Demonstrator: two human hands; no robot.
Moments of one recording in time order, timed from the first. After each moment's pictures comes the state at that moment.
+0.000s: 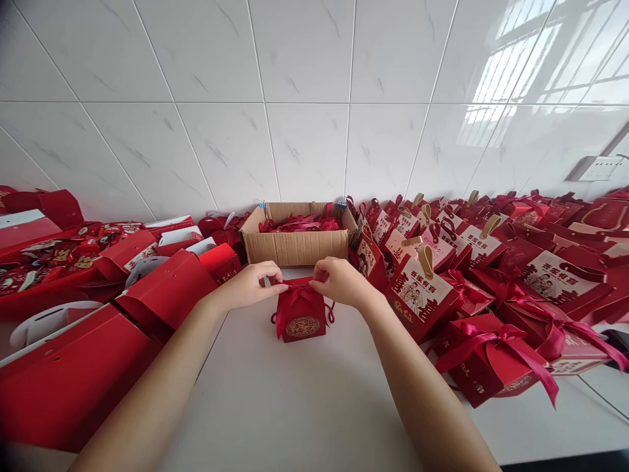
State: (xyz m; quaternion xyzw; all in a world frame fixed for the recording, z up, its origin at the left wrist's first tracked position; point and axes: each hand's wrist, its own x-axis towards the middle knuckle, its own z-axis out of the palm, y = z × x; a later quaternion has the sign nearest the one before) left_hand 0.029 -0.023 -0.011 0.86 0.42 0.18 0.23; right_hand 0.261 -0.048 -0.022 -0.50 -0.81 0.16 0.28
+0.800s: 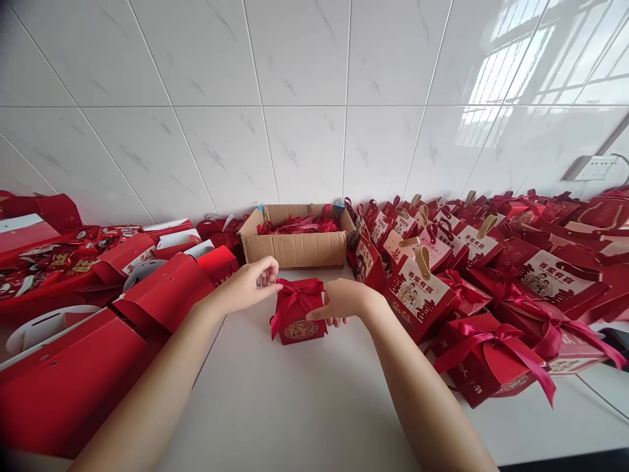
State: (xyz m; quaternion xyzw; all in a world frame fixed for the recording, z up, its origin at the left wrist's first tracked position) left_hand 0.029 -0.029 -0.006 0.85 0.44 0.21 0.18; right_hand 0.261 -0.064 -0.009 -0.54 -0.78 0.32 -0.01
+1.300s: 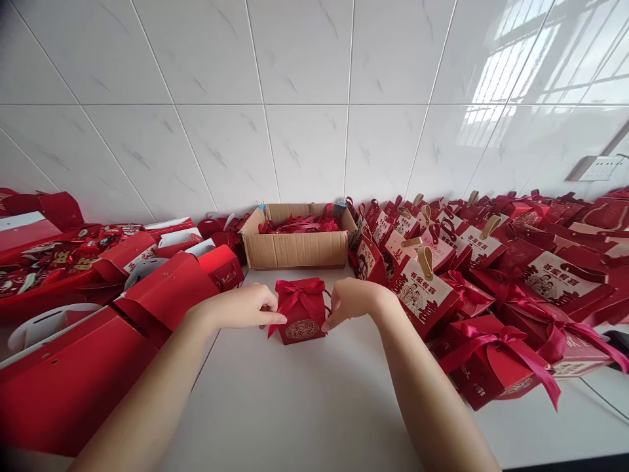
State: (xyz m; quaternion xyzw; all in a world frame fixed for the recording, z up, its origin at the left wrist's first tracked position) left_hand 0.035 -0.050 0.006 0.83 0.49 -0.06 0.25; right_hand 0.278 -0.058 -0.006 -0.54 -0.78 0.31 -0.06
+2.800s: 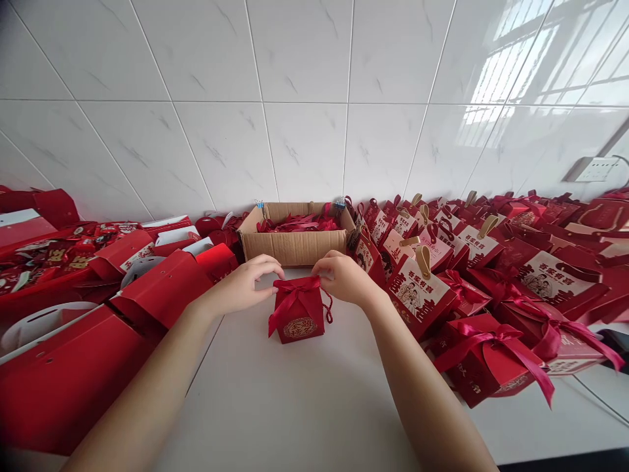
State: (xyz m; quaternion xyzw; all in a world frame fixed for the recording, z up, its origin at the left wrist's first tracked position) left_hand 0.031 -0.041 0.006 0.87 0.44 0.16 0.17; right_hand 0.271 -0.048 -0.019 -0.49 -0.81 0.14 0.30
